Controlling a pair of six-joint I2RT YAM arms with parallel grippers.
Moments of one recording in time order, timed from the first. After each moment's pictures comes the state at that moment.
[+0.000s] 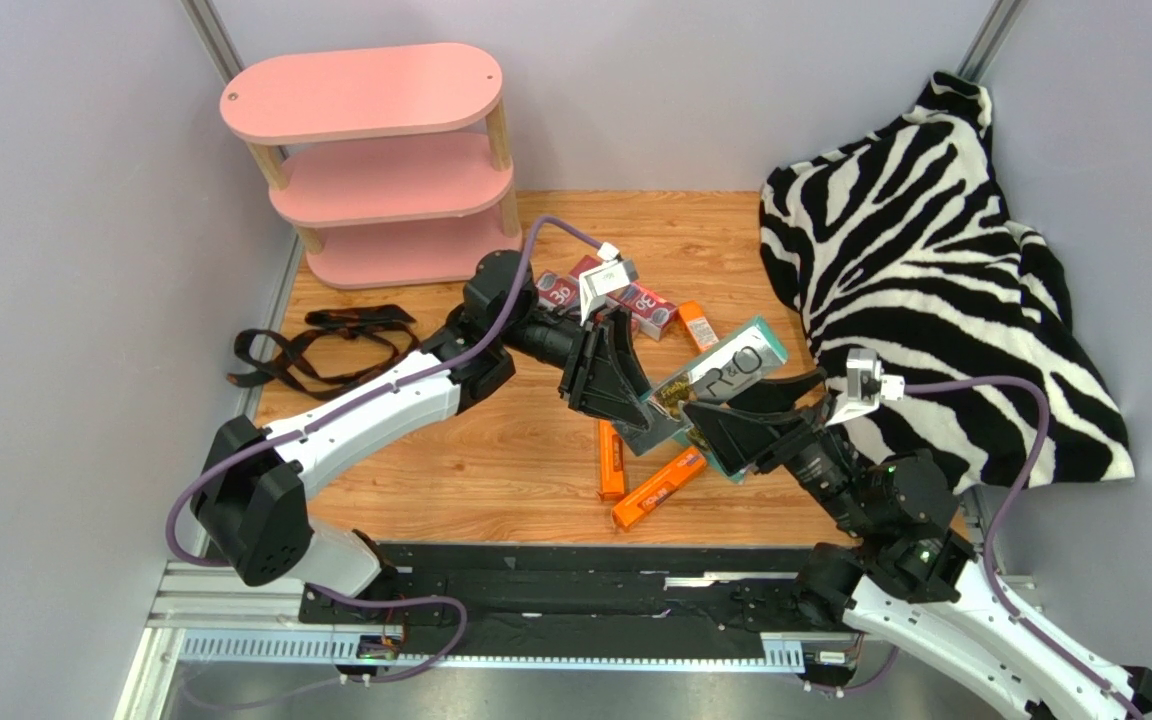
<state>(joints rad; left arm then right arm) -0.76 1.45 1.13 0.38 1.25 -0.74 0.92 0.27 0.51 0.10 0.12 0.60</state>
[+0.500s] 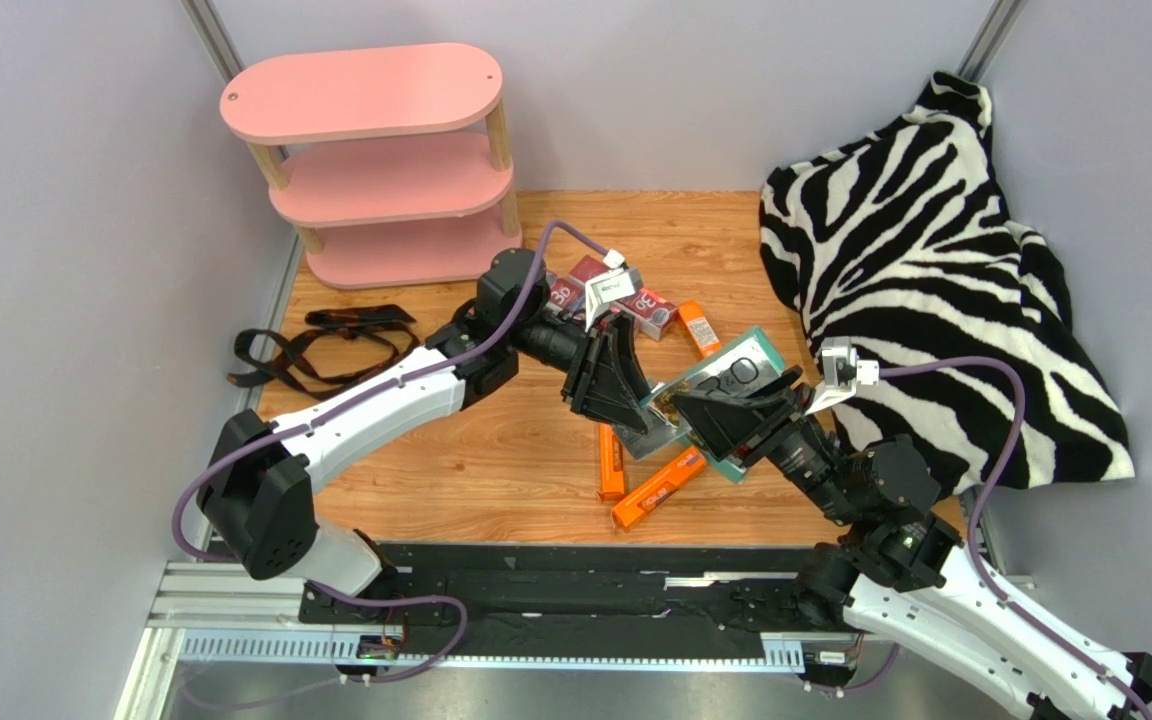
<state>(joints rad) -0.77 1.47 1.13 0.29 1.27 -0.62 0.92 0.39 0.53 0.17 0.07 0.64</state>
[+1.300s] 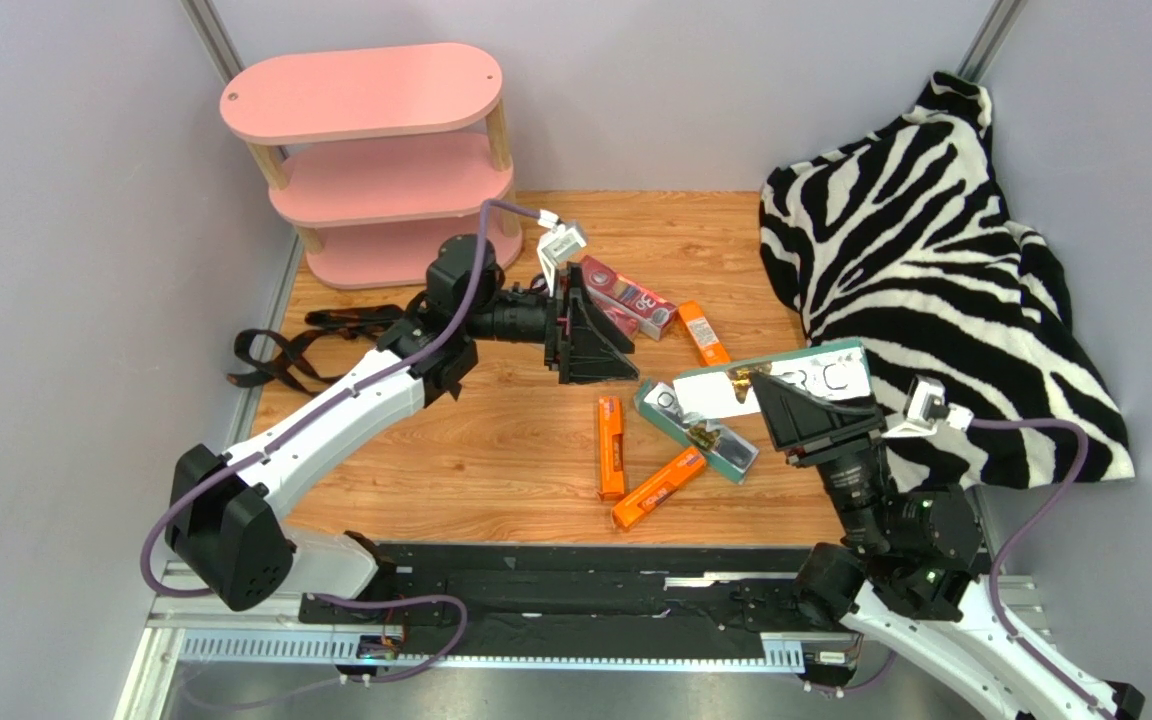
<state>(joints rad) -0.65 1.35 1.14 0.10 0.96 -0.52 0.92 0.13 0.42 0.21 0.36 0.72</state>
